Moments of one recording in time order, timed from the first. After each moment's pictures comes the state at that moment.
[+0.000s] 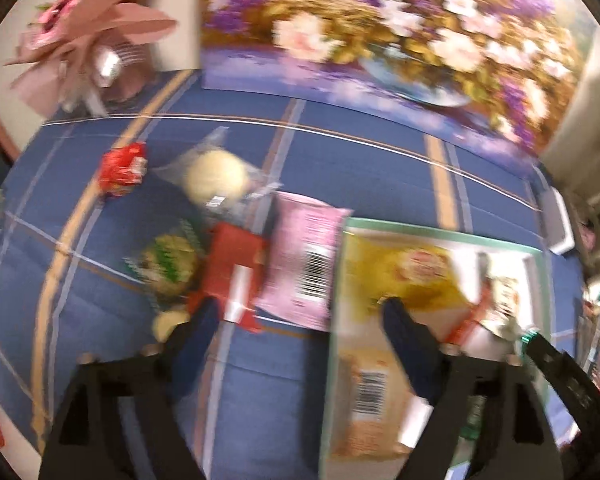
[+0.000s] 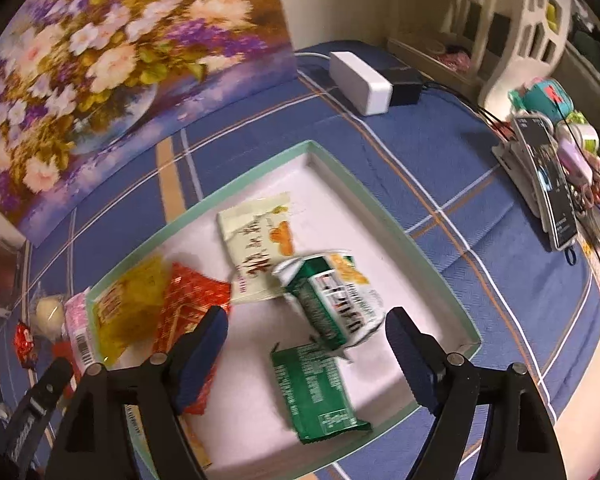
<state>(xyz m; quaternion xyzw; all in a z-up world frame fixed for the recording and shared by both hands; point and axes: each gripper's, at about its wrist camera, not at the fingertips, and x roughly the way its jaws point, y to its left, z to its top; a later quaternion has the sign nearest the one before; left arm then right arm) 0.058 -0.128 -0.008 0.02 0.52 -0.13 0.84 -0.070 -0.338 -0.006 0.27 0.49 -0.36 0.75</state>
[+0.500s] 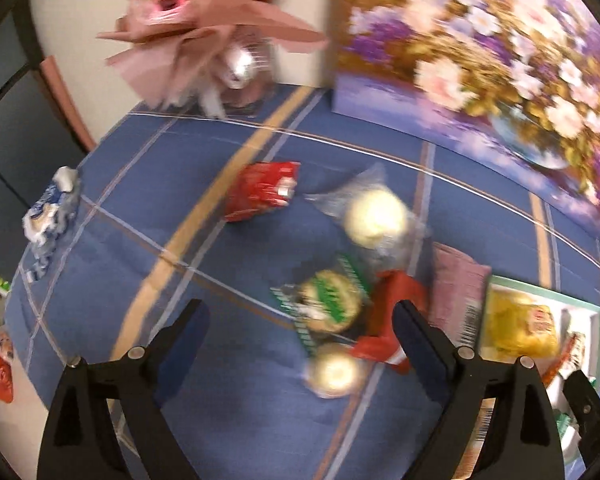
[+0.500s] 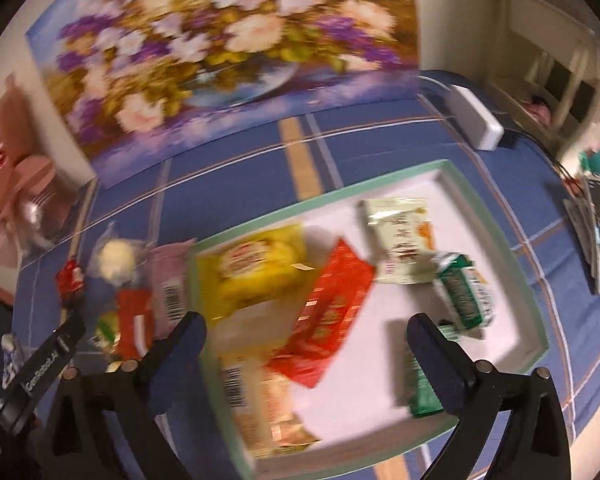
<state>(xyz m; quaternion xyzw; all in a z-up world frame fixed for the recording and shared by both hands) 0.089 -0.033 -0.006 0.02 0.50 0.00 0.87 -0.017 -0.250 0.012 0.22 0.49 -0.25 0.80</state>
